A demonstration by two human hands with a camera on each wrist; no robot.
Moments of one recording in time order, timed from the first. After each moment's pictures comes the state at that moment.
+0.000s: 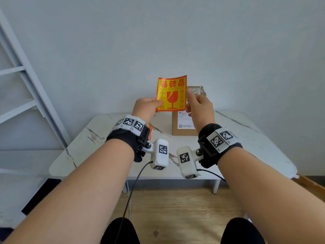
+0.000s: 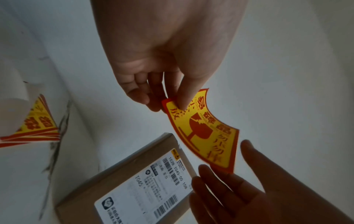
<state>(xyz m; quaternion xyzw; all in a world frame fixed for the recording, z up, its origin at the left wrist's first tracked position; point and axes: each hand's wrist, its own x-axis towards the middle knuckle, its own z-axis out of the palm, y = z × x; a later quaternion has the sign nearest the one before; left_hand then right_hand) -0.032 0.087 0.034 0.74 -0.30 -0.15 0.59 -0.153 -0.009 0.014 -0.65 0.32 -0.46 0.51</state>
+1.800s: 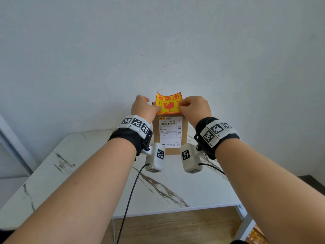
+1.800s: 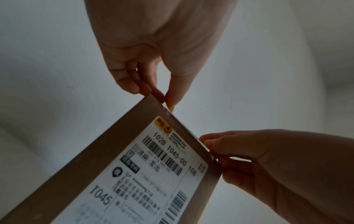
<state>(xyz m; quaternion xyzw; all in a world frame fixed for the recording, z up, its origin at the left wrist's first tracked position) -0.018 -0.015 0.055 0.81 -0.33 -0.06 0.48 -0.144 -0.107 0.044 -0.80 0.39 -0.38 0.26</state>
